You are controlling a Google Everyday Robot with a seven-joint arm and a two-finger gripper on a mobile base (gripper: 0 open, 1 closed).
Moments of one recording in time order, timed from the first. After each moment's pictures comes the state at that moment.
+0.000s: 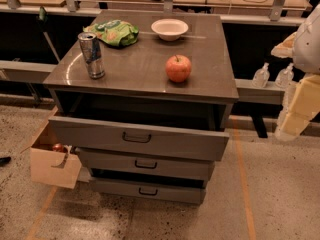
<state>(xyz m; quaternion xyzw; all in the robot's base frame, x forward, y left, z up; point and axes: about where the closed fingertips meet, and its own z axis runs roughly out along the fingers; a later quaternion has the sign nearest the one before) 0.438 -0.217 0.977 -0.60 0.78 -0.03 0.16</state>
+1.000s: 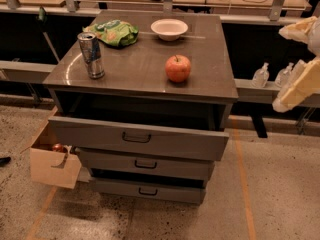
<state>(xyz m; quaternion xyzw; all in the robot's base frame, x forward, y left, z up) 0.499 -0.238 0.986 -0.58 0.75 0.02 0.31</state>
